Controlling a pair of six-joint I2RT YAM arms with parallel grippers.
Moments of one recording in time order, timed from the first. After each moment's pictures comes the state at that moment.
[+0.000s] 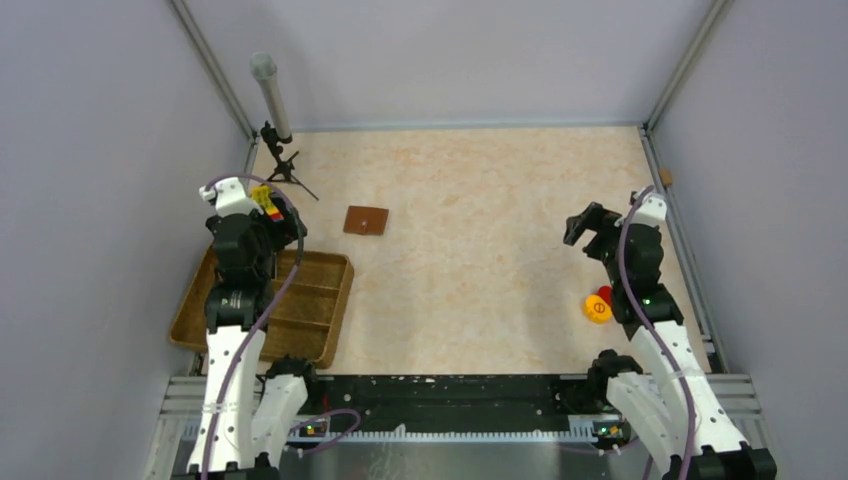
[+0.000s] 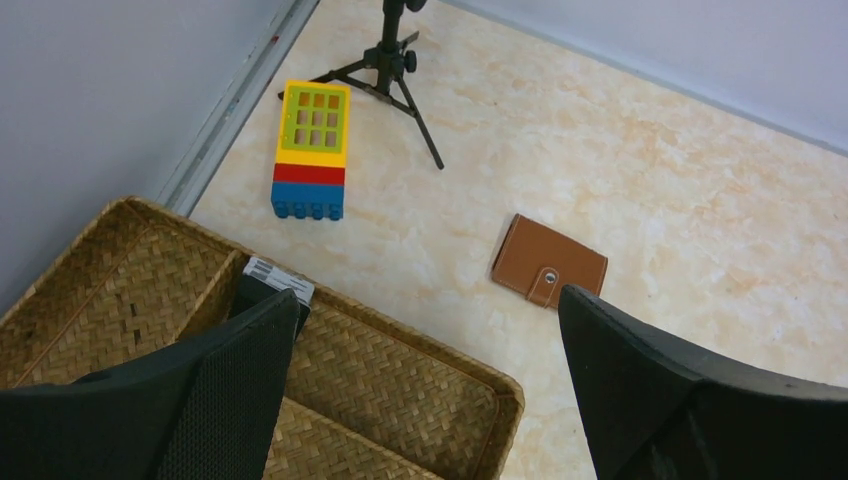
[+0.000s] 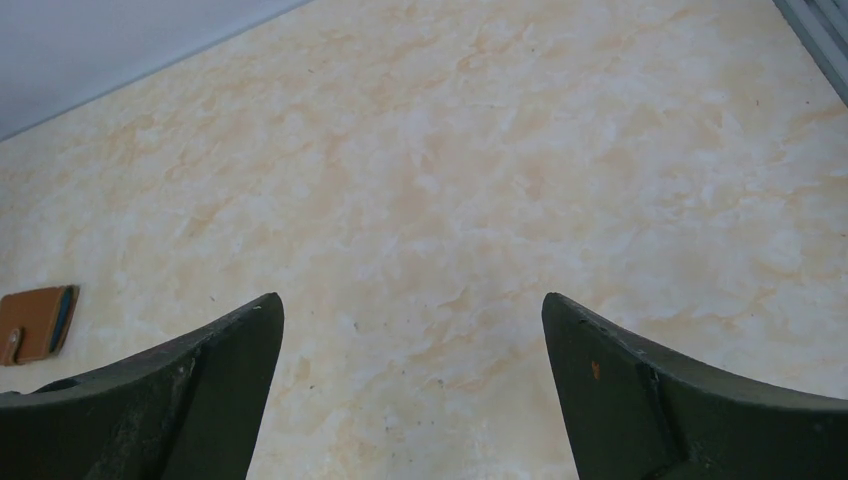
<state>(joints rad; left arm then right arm) 0.08 0.72 0.82 -0.36 -0.14 -0.26 0.10 0.69 0.55 -0.13 0.15 0.39</state>
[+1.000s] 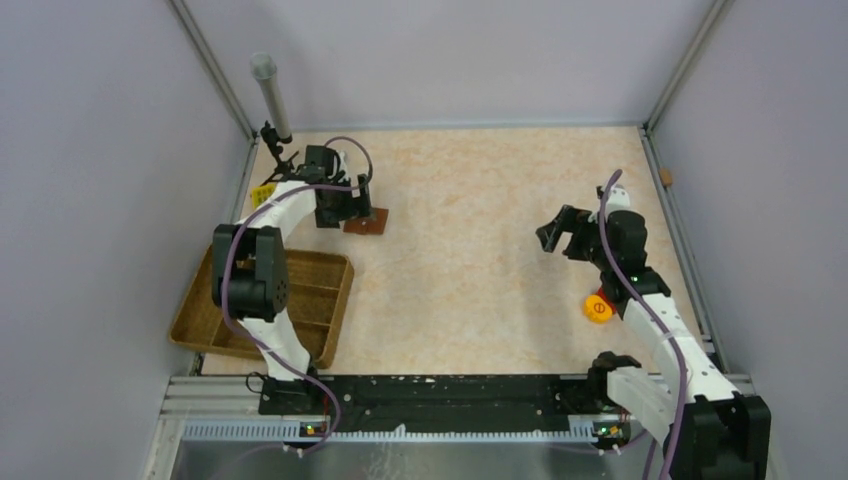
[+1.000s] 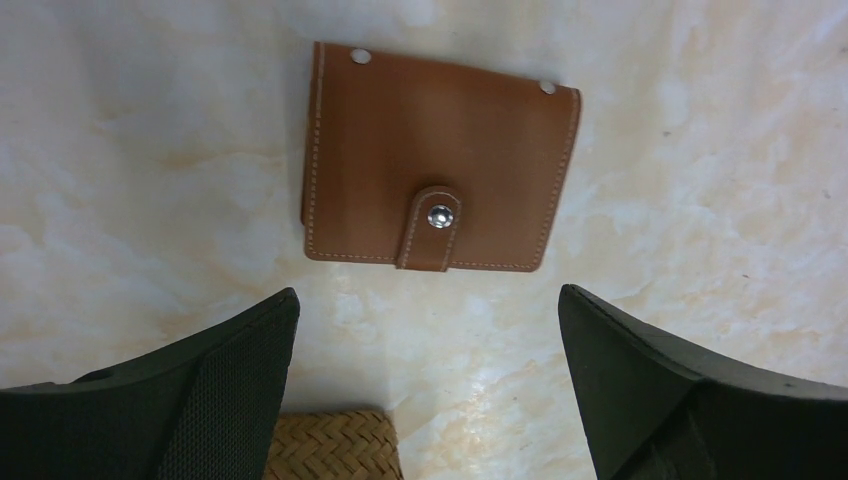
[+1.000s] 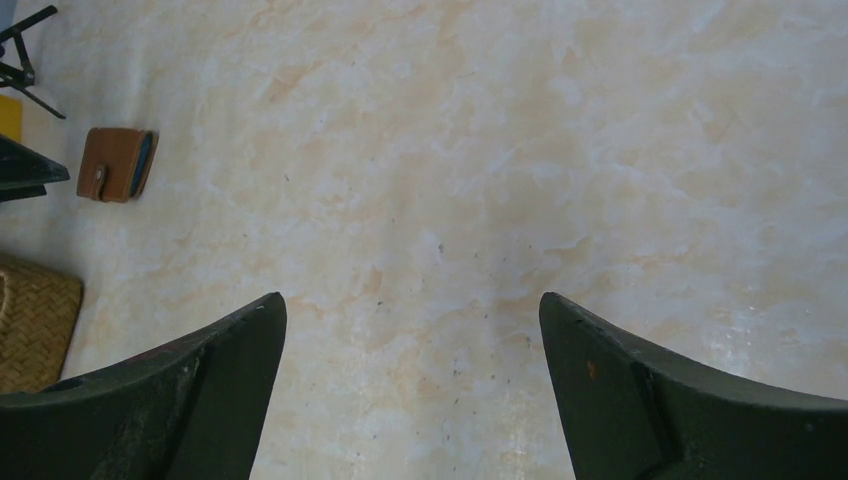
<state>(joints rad) -0.09 1.80 1.31 -0.53 0.21 -0.26 0.10 0.90 0.57 -0.09 -0.18 0.37</state>
